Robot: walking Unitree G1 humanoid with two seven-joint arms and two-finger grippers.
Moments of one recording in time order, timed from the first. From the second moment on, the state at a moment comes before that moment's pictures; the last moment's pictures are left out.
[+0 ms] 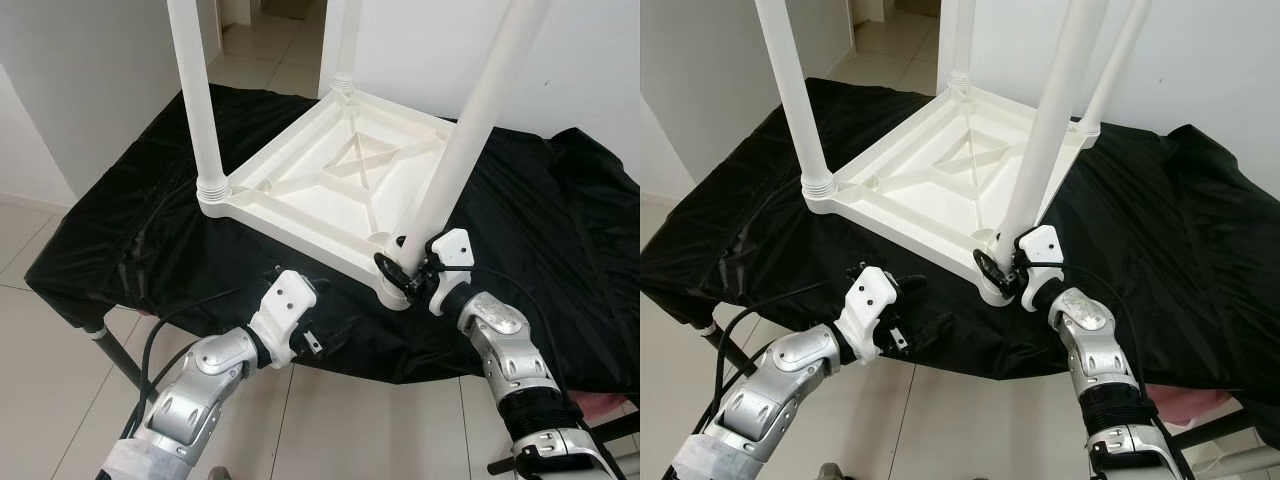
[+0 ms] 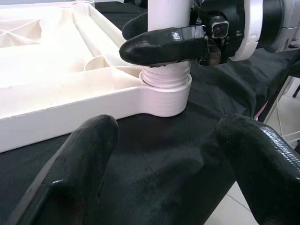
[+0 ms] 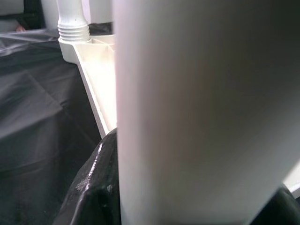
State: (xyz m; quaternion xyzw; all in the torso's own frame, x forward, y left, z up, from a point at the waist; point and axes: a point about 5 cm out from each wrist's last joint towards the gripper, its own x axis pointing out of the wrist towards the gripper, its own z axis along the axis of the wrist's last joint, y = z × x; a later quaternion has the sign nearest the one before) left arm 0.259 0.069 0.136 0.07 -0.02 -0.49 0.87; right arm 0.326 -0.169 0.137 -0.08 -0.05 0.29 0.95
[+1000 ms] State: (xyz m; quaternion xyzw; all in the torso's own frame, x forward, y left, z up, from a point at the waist) left arm 0.258 0.069 0.136 0.07 -0.02 -0.49 0.87; right arm 0.309 -0.157 0.131 -0.02 -0.07 0.10 0.99
